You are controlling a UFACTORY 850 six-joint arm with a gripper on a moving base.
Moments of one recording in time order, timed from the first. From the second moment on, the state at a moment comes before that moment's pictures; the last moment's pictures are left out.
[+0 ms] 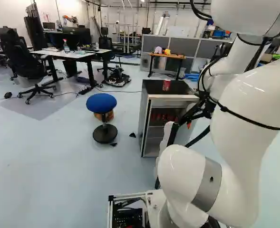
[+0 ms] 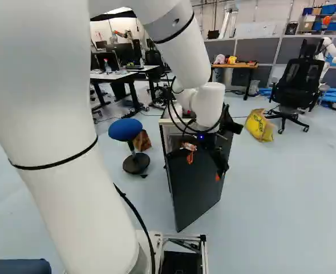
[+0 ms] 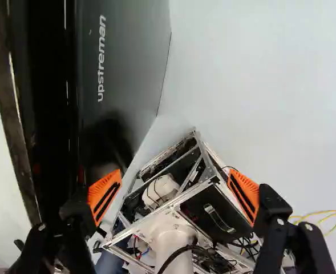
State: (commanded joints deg) arm -39.2 -6.8 -42.9 0.3 -37.1 0.0
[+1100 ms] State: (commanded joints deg) arm -24.3 -2.3 -37.9 0.3 -27.6 0.0
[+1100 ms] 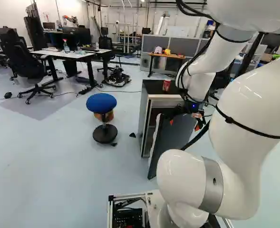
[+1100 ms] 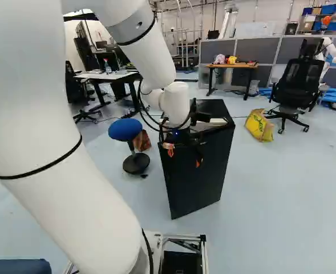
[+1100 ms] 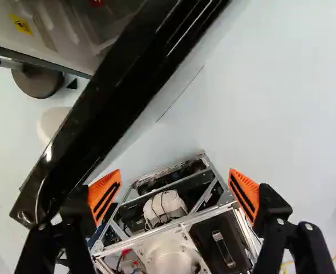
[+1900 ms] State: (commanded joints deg) arm -16.7 -6.3 -42.3 0.3 -21.1 0.0
